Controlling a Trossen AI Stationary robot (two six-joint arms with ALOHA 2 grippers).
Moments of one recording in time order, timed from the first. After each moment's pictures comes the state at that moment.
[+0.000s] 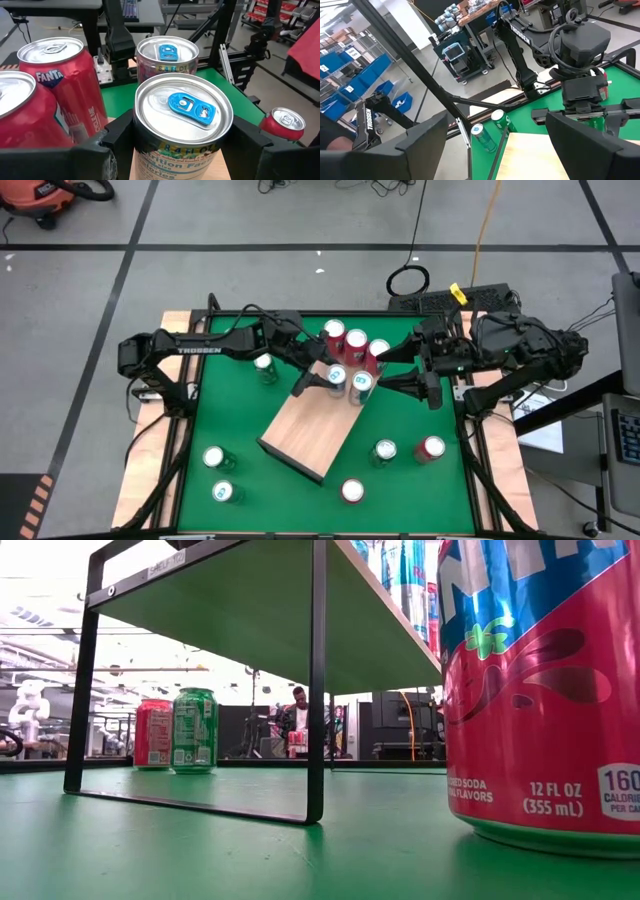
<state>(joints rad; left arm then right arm) 0.24 1.59 1.22 0.03 0.62 0.19 0.26 1.28 1.89 -0.77 0.19 0.59</state>
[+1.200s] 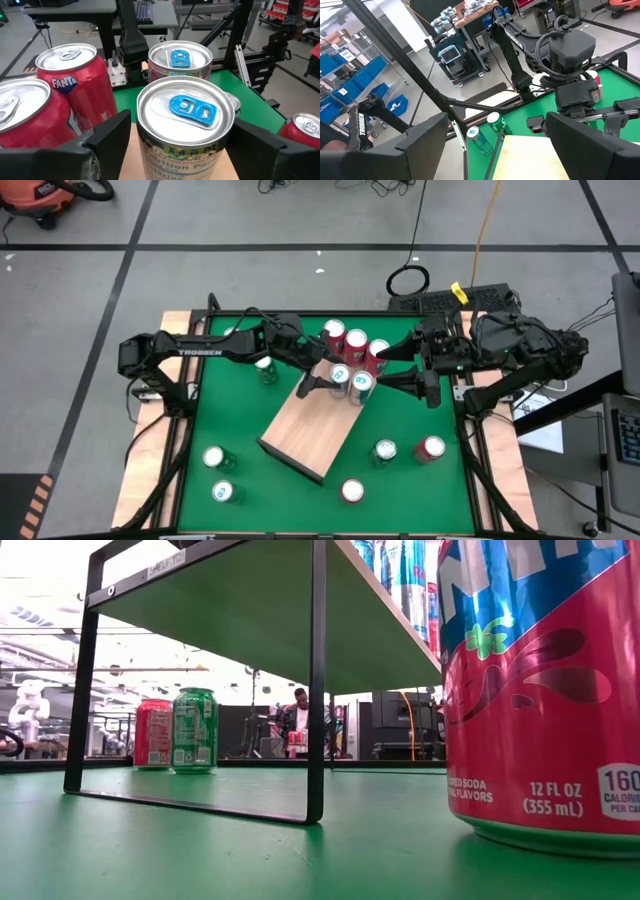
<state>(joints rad) 0.21 1.60 1.22 0.06 0.52 0.19 0.26 1.28 1.89 -0.77 0.21 0.58</state>
